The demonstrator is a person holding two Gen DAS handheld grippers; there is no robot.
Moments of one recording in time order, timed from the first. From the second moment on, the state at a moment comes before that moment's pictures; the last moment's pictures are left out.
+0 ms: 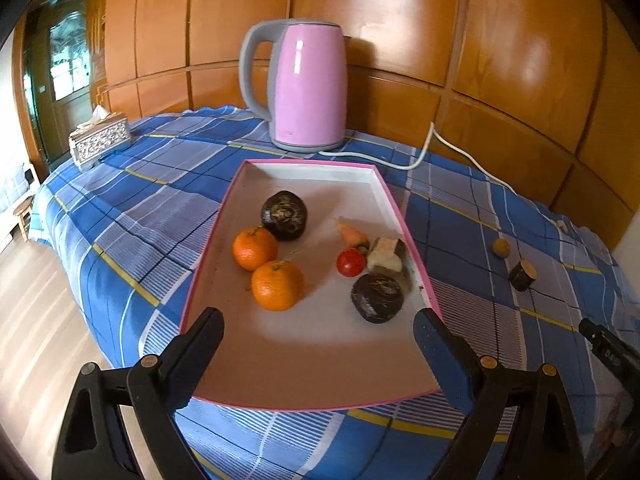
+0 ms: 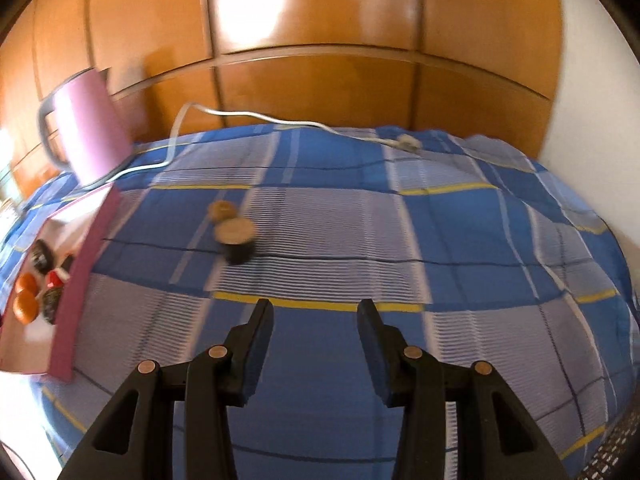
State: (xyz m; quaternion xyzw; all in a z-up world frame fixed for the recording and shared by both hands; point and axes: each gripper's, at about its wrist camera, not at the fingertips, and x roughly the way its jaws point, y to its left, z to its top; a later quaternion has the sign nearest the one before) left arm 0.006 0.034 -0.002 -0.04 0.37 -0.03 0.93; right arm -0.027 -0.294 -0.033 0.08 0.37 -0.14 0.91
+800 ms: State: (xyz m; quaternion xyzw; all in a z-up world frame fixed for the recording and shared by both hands) left arm 0.007 -0.021 0.002 0.01 0.38 -0.10 0.92; right arm -0.068 -0.381 -0.053 0.13 0.37 -0.26 0.88
